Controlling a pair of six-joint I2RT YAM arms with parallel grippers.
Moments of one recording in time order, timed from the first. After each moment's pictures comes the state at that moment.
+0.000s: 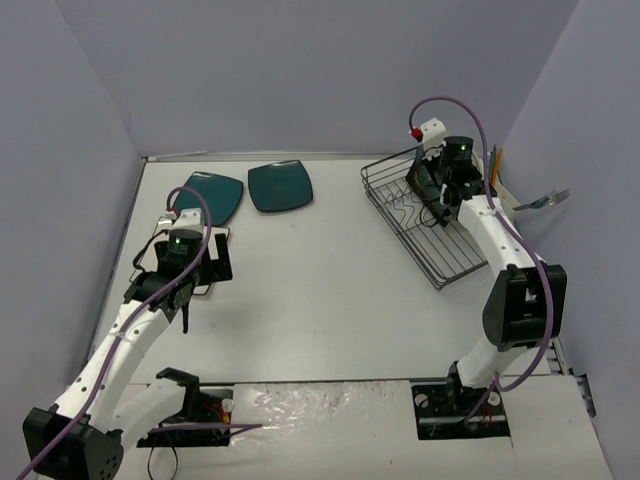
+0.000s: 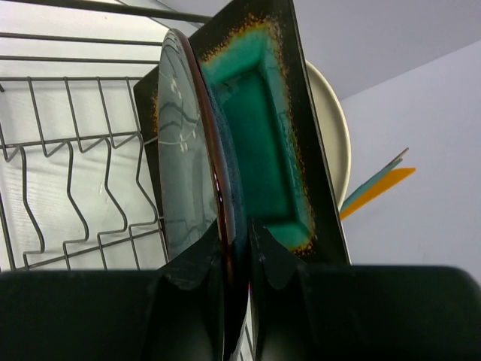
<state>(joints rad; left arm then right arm) -0.28 0.93 0.83 -0.64 -0.27 -0.31 0.10 1.64 1.36 -0.19 0.19 -0.52</state>
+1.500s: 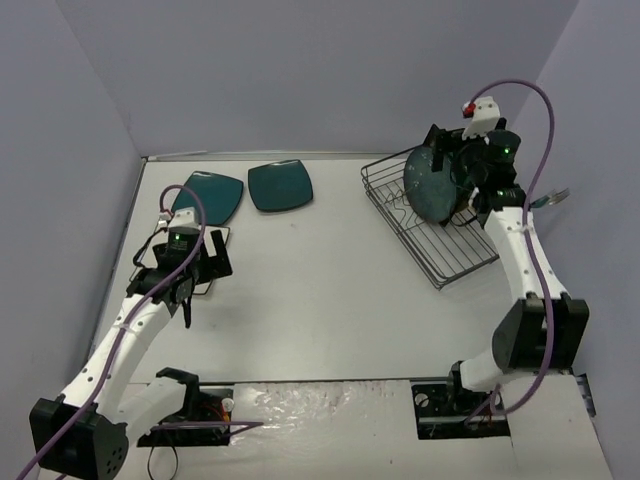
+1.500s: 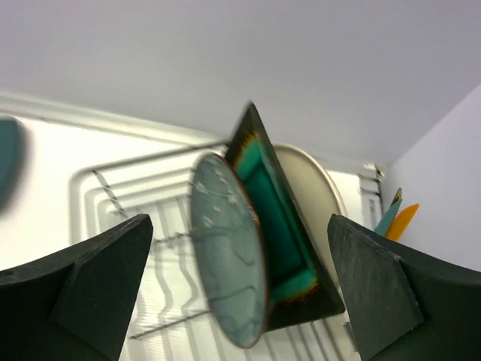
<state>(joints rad) -0.21 0.98 0.81 -0.62 -0.24 -0.44 -0.02 1.41 1.27 0.03 -0.17 -0.07</state>
